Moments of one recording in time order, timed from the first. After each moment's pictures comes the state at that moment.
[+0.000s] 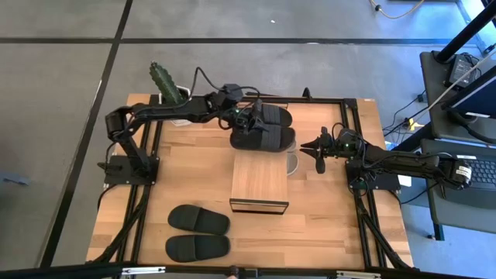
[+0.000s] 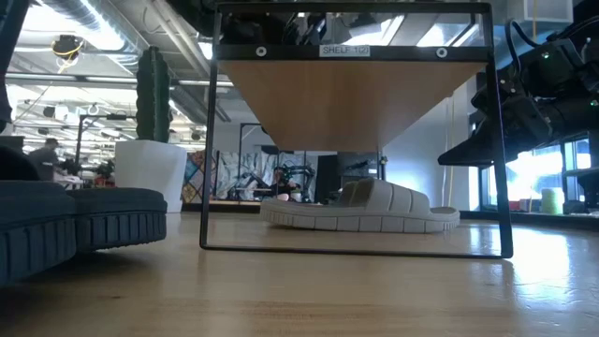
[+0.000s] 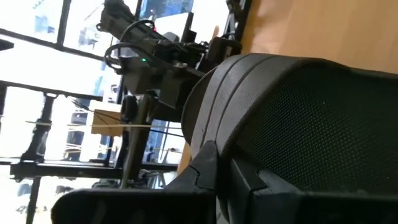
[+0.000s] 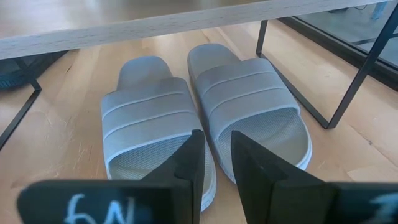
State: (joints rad) left arm 0.39 1.69 1.28 0.01 0.53 1.47; right arm -0.47 0.71 0.01 0.37 -0.26 -0.01
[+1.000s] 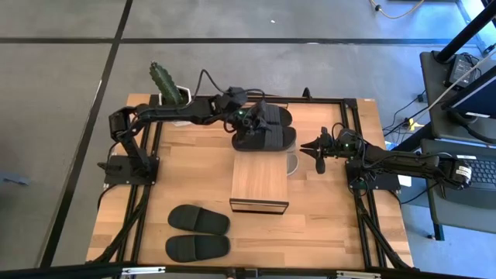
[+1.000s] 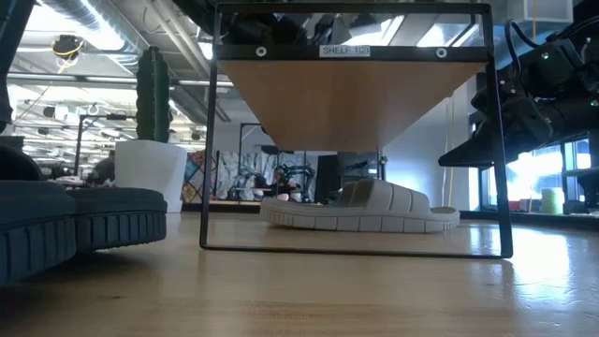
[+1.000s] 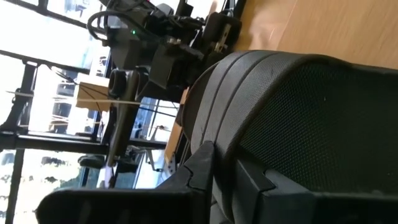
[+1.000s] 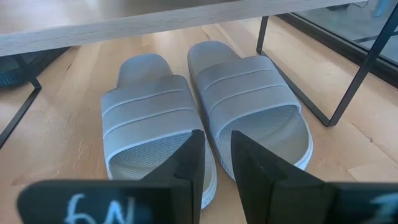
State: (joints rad) left arm 0.35 1.72 1.31 -0.03 0.41 1.40; right arm -0.47 0.71 0.01 0.36 -0.26 -0.01
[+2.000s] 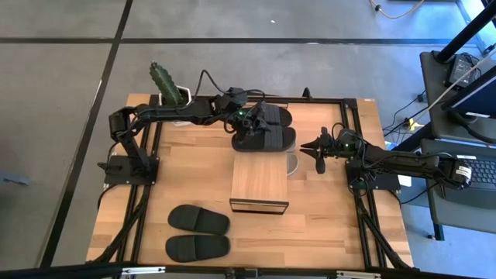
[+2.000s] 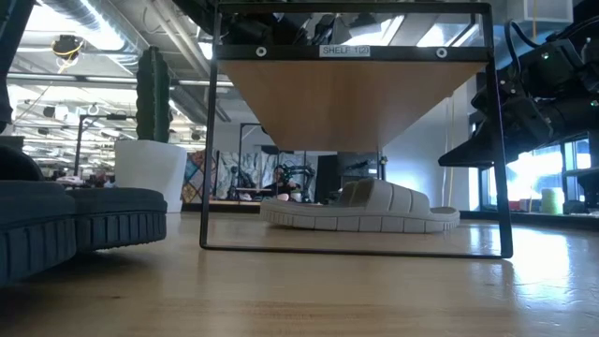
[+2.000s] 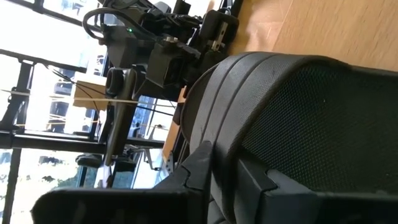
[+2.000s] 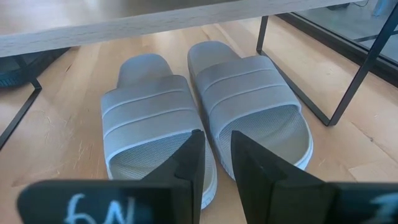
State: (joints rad) left arm 0.35 1.72 1.31 -0.04 0.40 1.40; right arm -0.47 0.71 0.01 0.36 -0.26 0.00
